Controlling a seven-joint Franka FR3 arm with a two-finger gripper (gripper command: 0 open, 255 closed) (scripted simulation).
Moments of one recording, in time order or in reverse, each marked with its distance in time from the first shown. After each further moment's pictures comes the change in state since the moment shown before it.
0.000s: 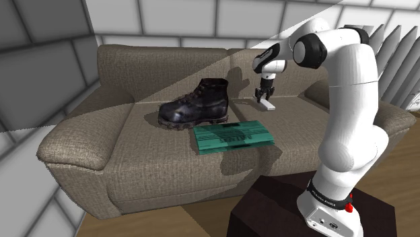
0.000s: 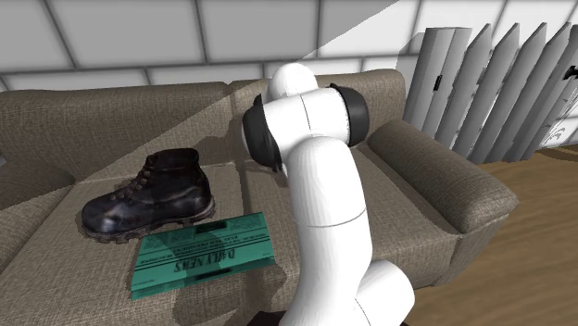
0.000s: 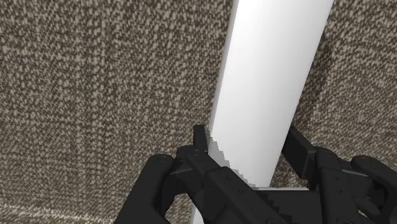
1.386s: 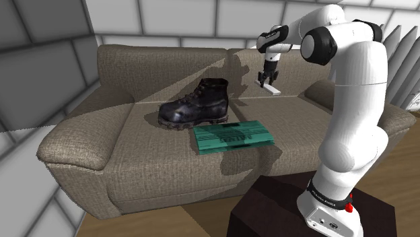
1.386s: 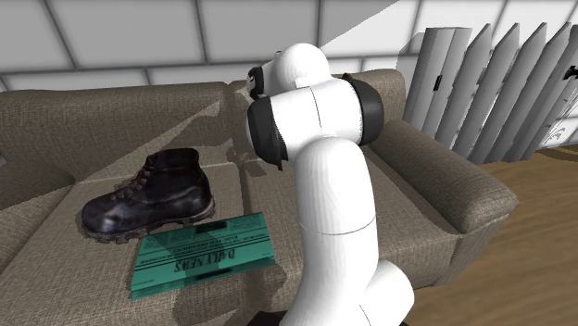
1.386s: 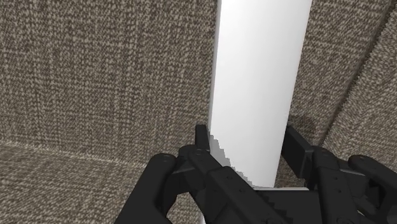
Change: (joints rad) arm 0.010 -0.091 -0.023 0.159 -0.051 -0.242 0.032
